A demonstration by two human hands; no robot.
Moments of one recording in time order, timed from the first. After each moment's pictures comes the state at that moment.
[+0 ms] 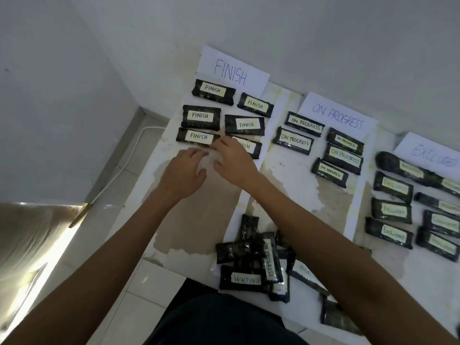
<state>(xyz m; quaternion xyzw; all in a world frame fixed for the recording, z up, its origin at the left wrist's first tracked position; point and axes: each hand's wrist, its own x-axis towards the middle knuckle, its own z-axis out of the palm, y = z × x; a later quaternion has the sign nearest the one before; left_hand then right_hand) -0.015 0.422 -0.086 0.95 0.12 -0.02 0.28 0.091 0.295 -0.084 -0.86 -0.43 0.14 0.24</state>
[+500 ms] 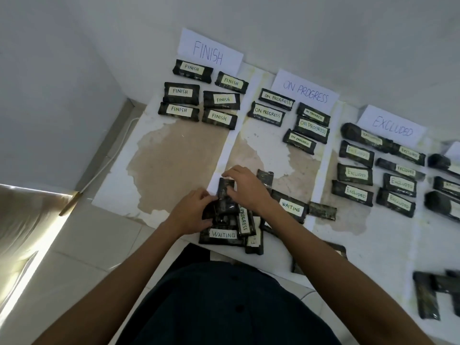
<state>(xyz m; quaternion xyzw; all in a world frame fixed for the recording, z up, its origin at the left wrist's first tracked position) -0.132 0.292 -0.119 0.94 0.01 -0.16 0.31 -0.003 0.144 -0.066 -0.88 -0.37 0.23 0.22</state>
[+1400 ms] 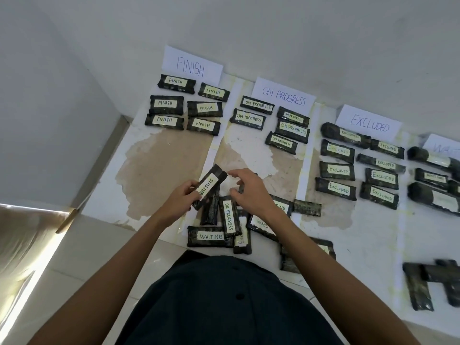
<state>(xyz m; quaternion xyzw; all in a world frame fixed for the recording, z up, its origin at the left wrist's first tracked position) -0.102 0.271 -0.055 0.72 0.28 -0.15 0.62 -0.003 0.092 -0.045 -0.87 -0.25 0.24 0.35</state>
